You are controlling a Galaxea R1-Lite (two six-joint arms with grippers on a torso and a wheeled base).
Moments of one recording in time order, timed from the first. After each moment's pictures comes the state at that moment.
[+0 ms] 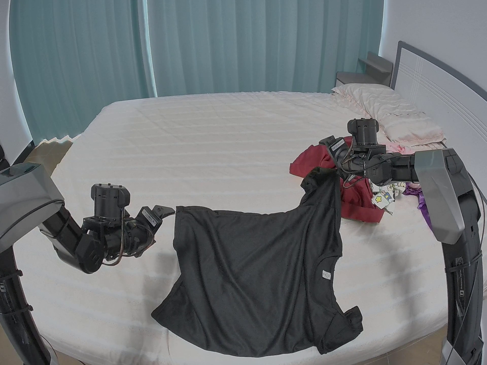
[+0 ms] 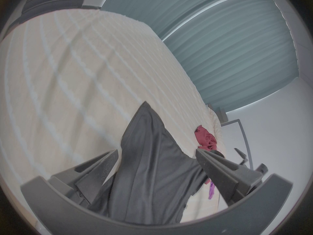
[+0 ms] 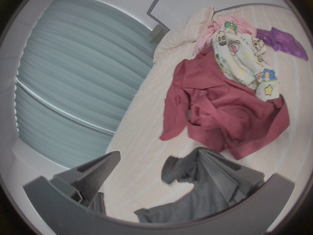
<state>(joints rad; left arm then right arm) -0.18 2.08 -0.75 -0.78 -0.13 -0.99 0.22 2.52 -1.97 -0.17 -0.06 1.07</state>
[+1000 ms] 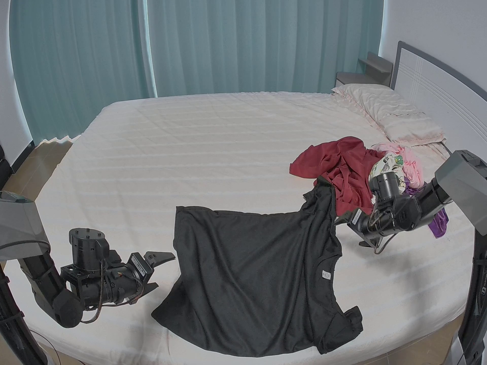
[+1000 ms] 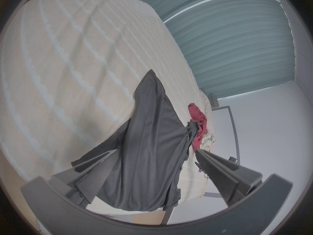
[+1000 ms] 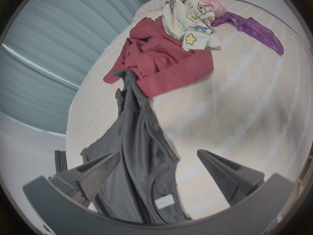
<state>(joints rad) -0.23 1.97 -0.24 -1.16 -0.29 -1.06 0.16 2.27 -1.18 -0.23 0.08 0.79</state>
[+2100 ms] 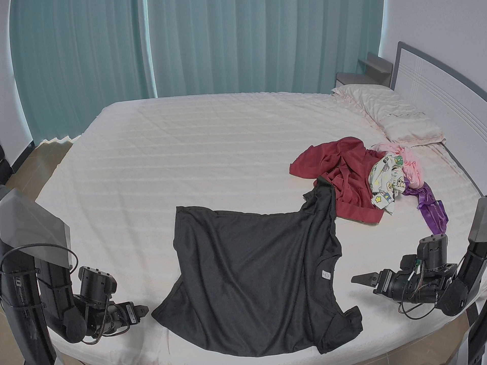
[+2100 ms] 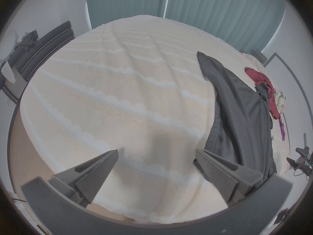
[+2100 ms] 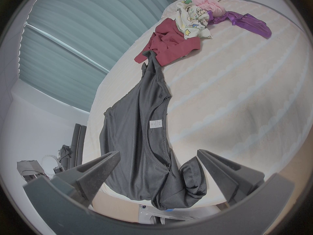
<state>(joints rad) -0.18 2.21 -0.06 -1.18 0.12 -0.51 0.18 2.00 -0.14 -1.13 0.28 0.65</state>
